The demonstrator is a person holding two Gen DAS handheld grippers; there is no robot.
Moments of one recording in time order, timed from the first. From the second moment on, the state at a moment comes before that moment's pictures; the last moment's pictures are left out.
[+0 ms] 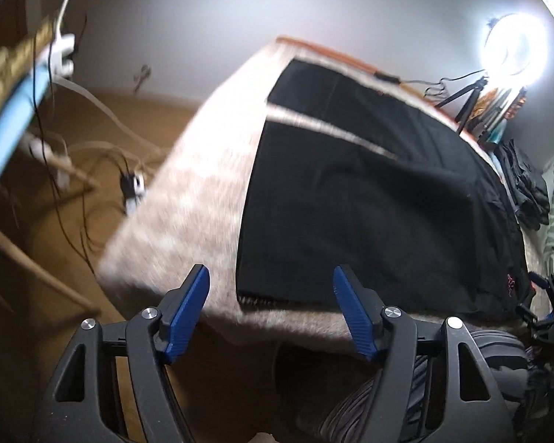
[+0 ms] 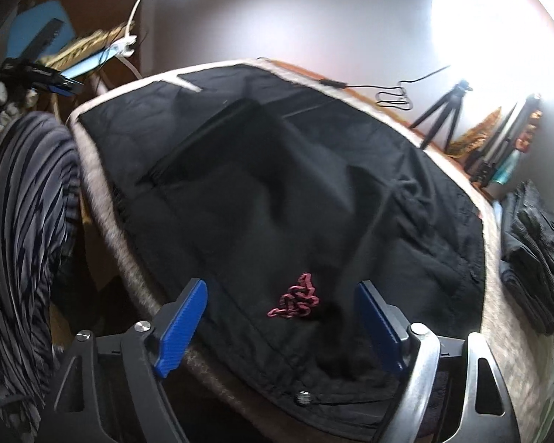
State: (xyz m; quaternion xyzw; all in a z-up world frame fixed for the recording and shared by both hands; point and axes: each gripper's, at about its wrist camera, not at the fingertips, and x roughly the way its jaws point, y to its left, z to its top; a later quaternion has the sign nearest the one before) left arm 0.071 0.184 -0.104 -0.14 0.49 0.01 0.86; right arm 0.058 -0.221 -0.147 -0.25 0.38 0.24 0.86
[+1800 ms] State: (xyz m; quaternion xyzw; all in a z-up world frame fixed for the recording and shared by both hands) left arm 0.094 0.080 -0.130 0.18 0.46 -0.16 0.86; right arm 0.111 -0.186 -0.093 -0.26 0.37 0.29 0.84
